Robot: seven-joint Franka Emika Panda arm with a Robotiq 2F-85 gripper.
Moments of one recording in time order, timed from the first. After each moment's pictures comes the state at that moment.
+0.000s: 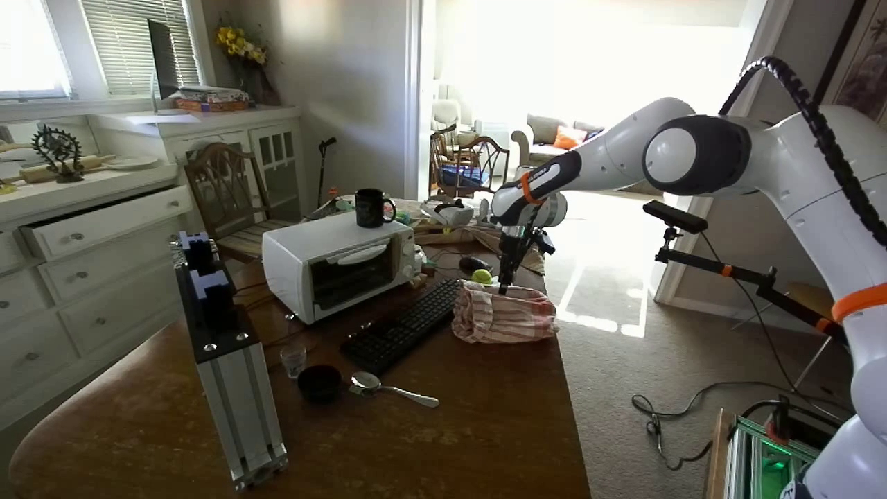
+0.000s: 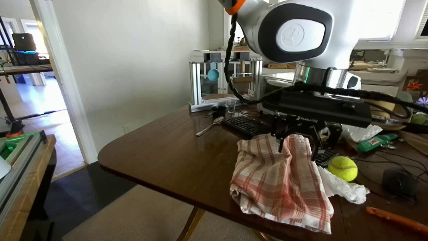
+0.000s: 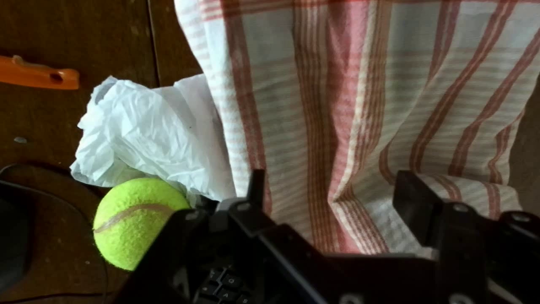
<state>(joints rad) -0.54 0.89 0.07 -1.40 0.09 2.28 -1.14</state>
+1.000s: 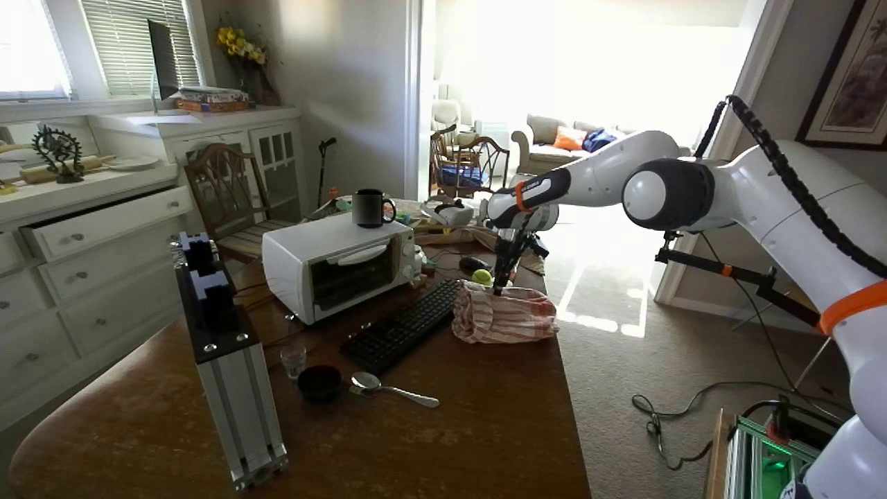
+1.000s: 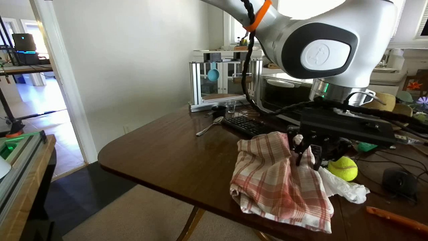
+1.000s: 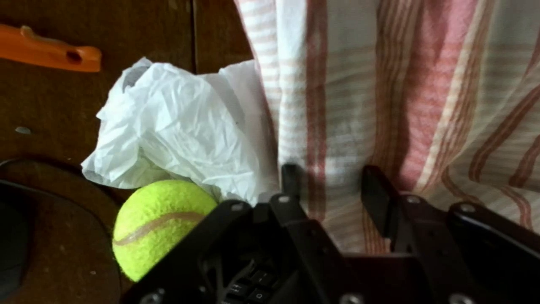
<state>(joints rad) -0.55 1.09 0.06 -1.10 0.11 2.15 -1.21</state>
